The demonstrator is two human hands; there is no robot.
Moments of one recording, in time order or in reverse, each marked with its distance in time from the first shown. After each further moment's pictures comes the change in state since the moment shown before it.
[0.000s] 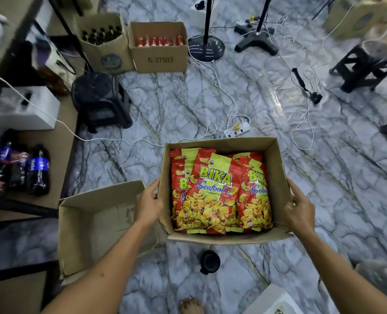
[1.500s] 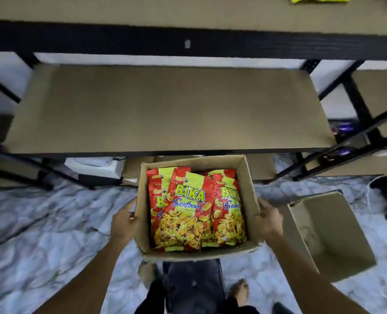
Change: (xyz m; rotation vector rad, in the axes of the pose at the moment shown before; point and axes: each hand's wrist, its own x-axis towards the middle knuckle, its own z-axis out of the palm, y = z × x) left_hand -0.721 -0.395 -0.177 -0.621 1.110 -0.874; right_hand -0.662 -0.232 0.074 -0.575 -1.085 -1.137
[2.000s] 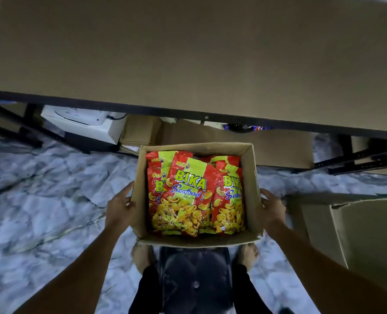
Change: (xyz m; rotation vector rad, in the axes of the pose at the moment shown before) left_hand 0.092 -0.151 0.004 -0.040 0.117 -0.187; right_hand 0.090 -0.021 0.200 -0.093 -0.157 -0.081
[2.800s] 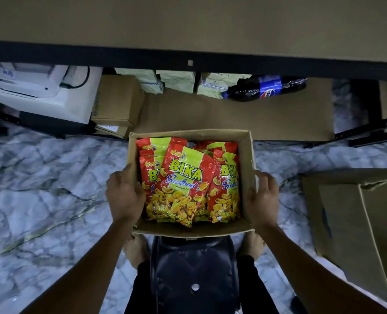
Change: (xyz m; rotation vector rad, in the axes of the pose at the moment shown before) left_hand 0.041 -0.064 0.169 0.341 0.189 0.198; right_hand 0.073 0.140 0.139 -0.240 0.183 -0.385
